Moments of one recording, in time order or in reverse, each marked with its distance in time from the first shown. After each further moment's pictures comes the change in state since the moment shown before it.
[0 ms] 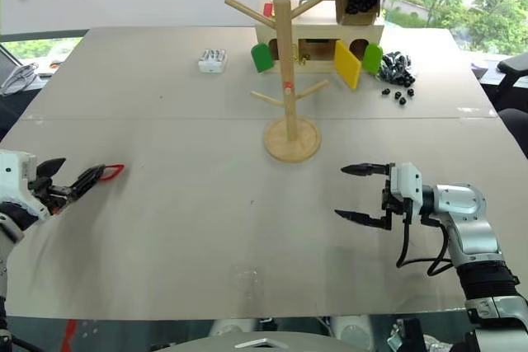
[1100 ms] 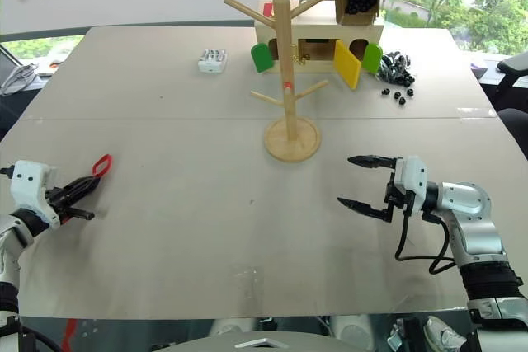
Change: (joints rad) left arm -0.097 0.009 -0.070 0.250 0.098 -0.112 -0.081; right arm 0.005 -0.008 -0.019 -0.016 0.010 0.021 -0.074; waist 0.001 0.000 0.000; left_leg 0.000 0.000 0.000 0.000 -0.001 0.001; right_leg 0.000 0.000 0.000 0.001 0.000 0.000
